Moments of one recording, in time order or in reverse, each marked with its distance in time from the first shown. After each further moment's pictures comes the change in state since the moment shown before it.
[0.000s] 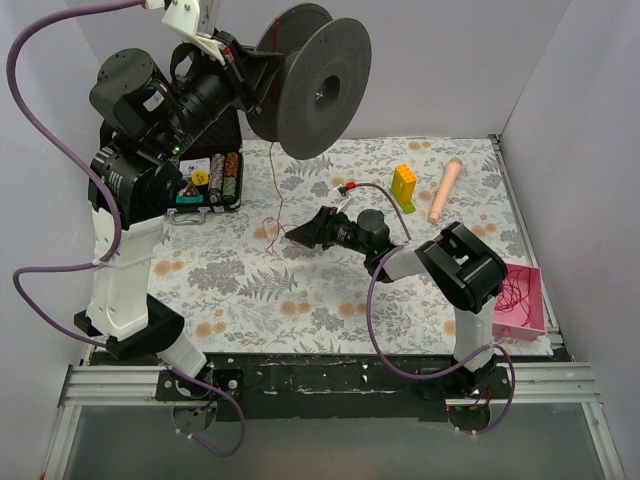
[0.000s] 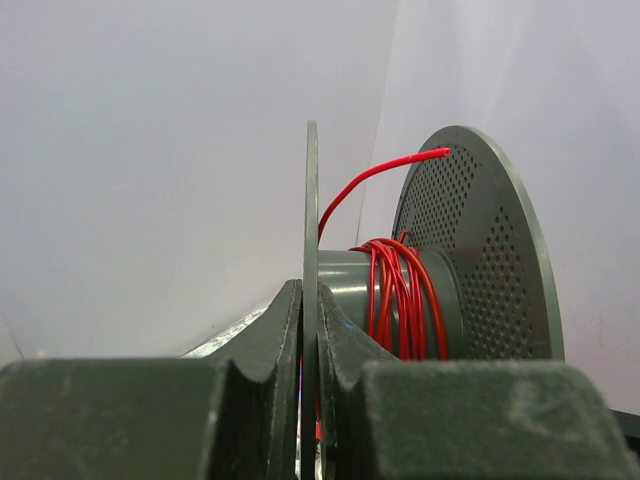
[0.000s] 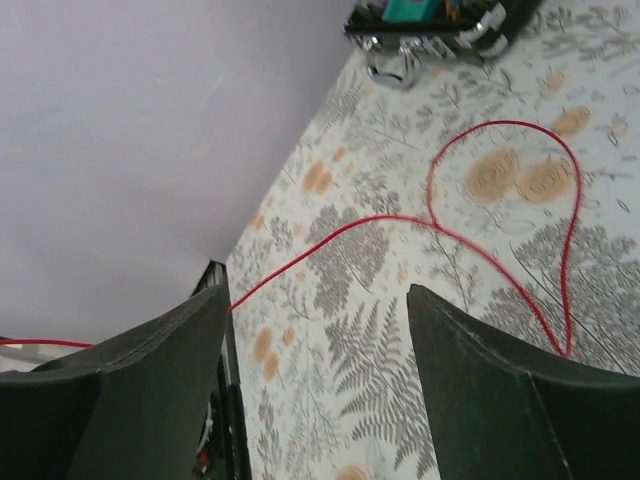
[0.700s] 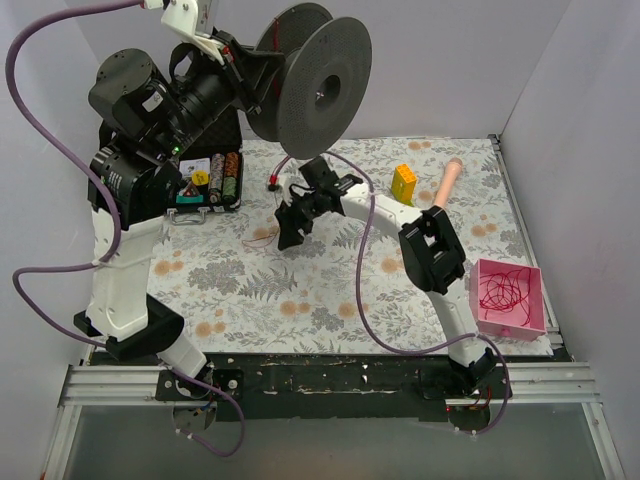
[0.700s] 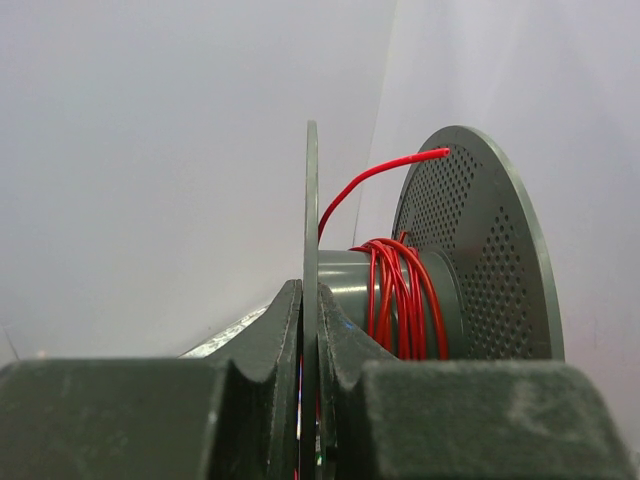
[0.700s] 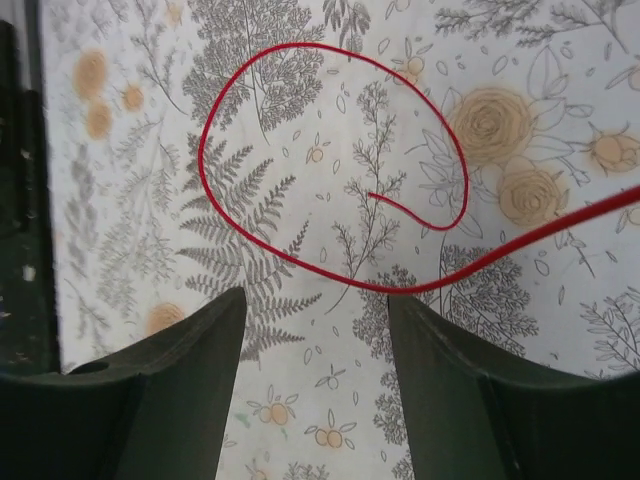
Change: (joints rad) left arm 0.000 -0.008 -0.005 0.003 0.004 -0.009; right arm 0.054 0.308 1.010 -1.609 -0.243 -1.245
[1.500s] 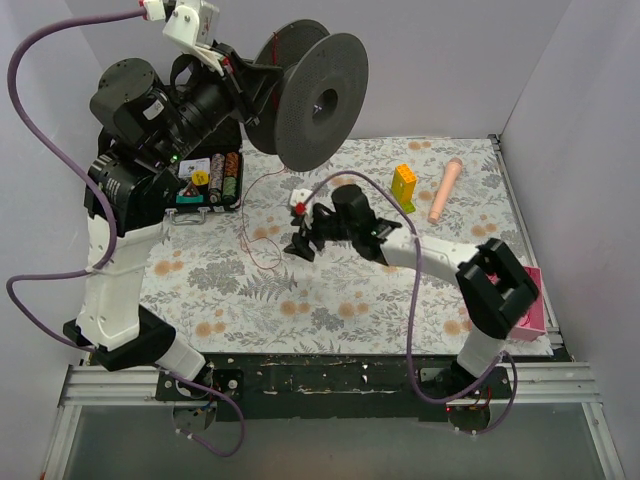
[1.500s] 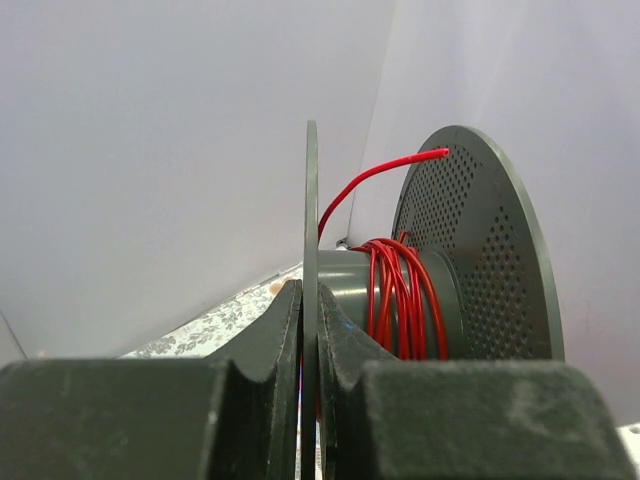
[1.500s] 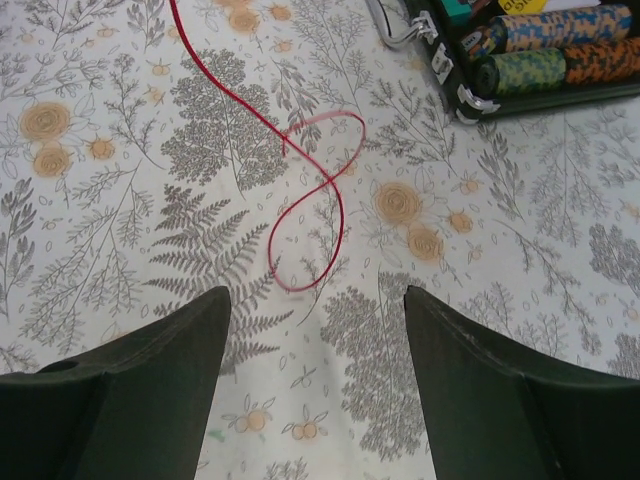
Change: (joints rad) left arm 0.000 -0.069 -0.135 0.017 -0.006 -0.023; right arm 0.066 -0.615 -0.865 0.885 0.233 0.069
